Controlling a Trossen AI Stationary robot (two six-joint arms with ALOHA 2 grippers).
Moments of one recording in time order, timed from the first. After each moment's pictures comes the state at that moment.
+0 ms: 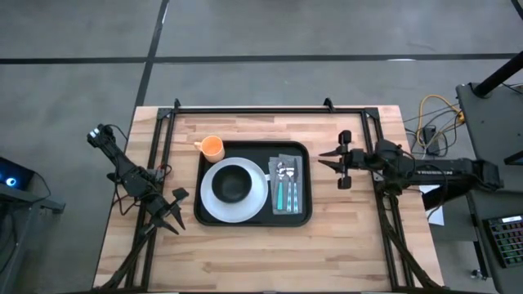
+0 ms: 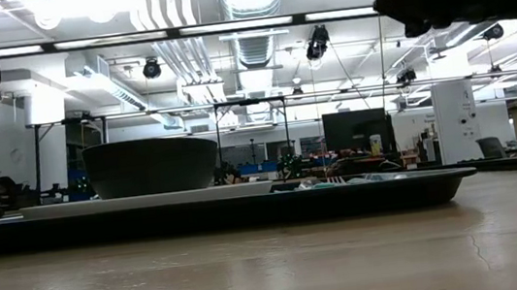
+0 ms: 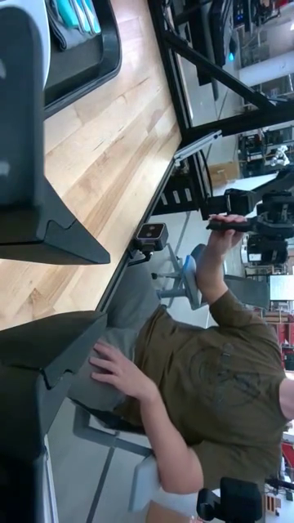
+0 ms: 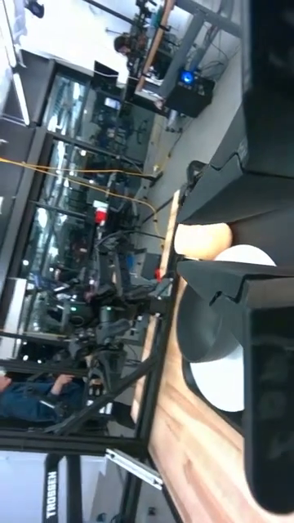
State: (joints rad) left arm -0.78 0.15 0.01 0.02 0.00 0.02; right arm -0.22 0.65 0.18 0.58 -0.18 -0.18
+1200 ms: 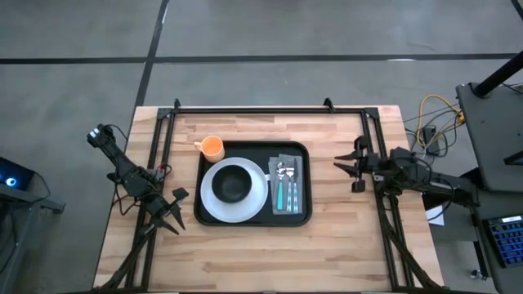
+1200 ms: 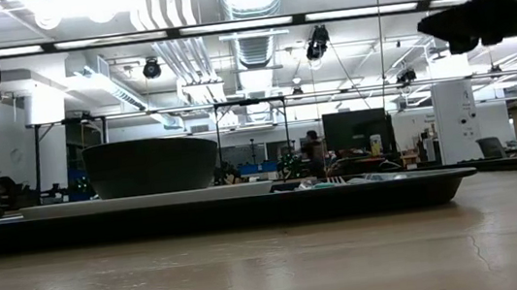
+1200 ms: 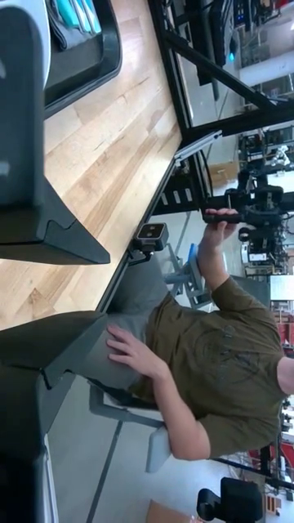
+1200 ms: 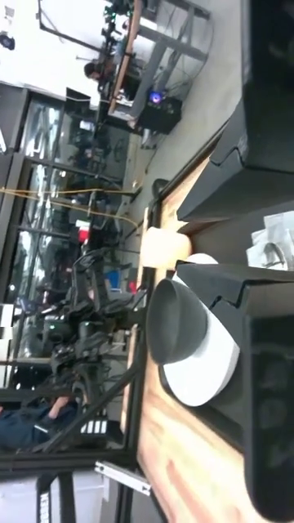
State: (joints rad) left arm -0.78 0.15 0.01 0.02 0.00 0.02; right arm -0.22 0.00 0.07 0.01 -0.10 -0.12
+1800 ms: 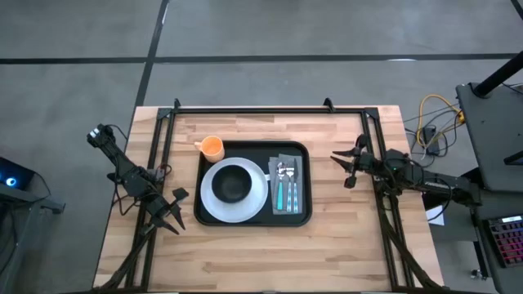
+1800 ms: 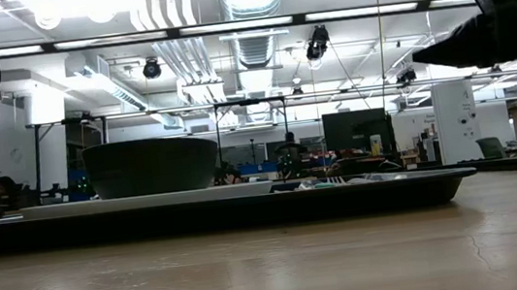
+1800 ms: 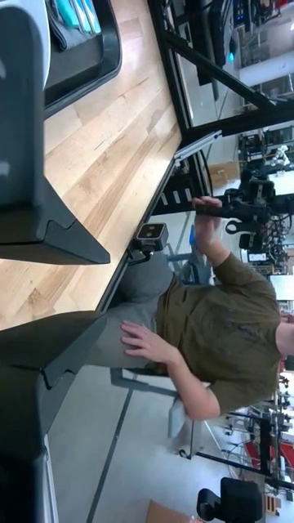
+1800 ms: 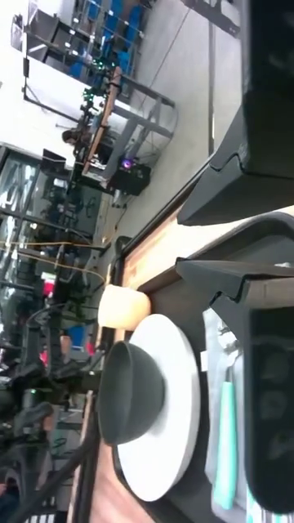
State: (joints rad) left arm -0.78 0.15 0.01 0.02 0.00 0.02; right arm -0.22 0.03 0.01 0.02 0.10 -0.22
